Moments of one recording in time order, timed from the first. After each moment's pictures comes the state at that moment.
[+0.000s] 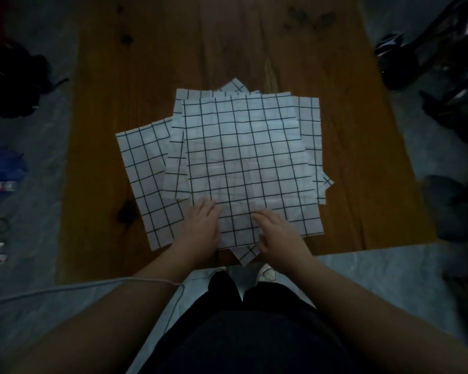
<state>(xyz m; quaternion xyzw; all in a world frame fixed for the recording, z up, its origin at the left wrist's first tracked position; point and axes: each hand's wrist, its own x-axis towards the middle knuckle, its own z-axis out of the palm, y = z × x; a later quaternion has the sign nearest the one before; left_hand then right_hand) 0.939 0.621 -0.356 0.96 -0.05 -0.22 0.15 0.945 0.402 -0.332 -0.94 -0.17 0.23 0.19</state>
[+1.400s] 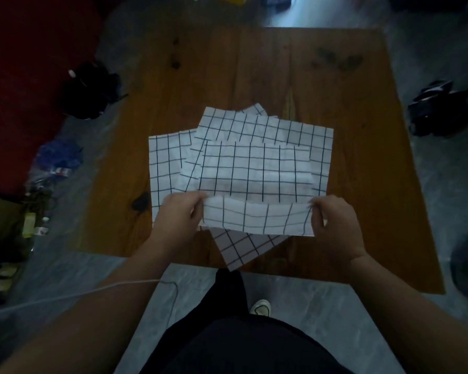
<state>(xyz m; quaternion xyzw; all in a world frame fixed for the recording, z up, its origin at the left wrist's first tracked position) 0.935 0.622 -0.283 0.96 0.02 0.07 0.27 1.020 0.288 -0.303 -0.93 -0.20 -0.03 0.29</state>
